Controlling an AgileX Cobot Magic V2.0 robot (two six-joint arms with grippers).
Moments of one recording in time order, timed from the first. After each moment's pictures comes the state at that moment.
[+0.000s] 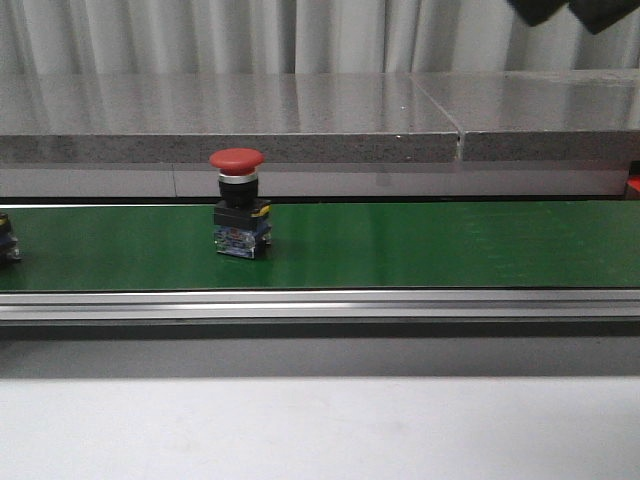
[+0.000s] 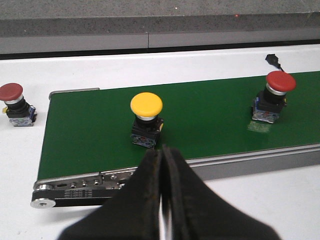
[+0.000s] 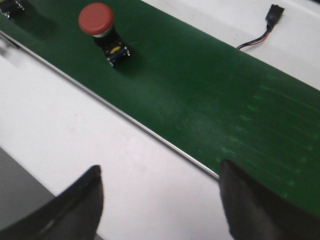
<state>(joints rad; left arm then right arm) -0.11 0.44 -0.63 -0.12 0.74 0.10 0.46 1.17 -1.10 0.18 0.85 -0.13</state>
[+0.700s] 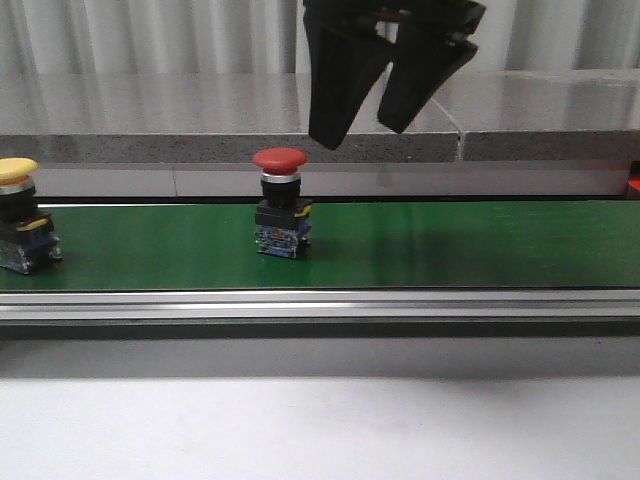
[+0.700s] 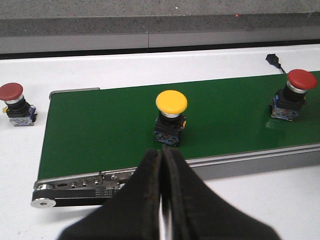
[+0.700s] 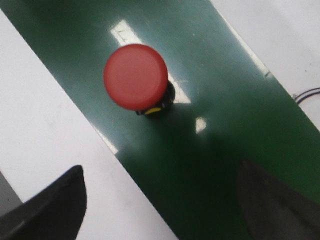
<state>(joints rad) -0.11 0.44 -0.63 -0.12 0.74 0.10 0.52 1.77 -1.58 0.19 1.05 -0.37</state>
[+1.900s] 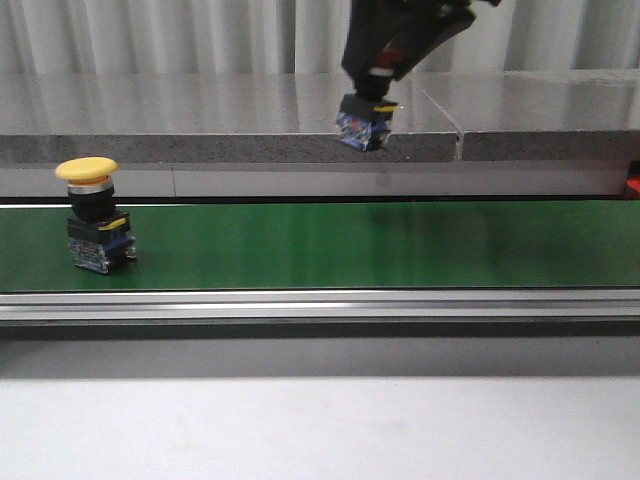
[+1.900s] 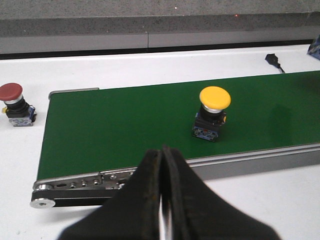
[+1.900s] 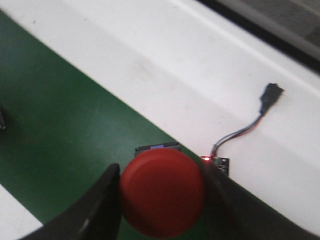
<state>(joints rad) -0.11 0.44 -0.63 -0.12 0.74 0.10 0.37 1.74 -1.61 0.25 0.85 -0.25</state>
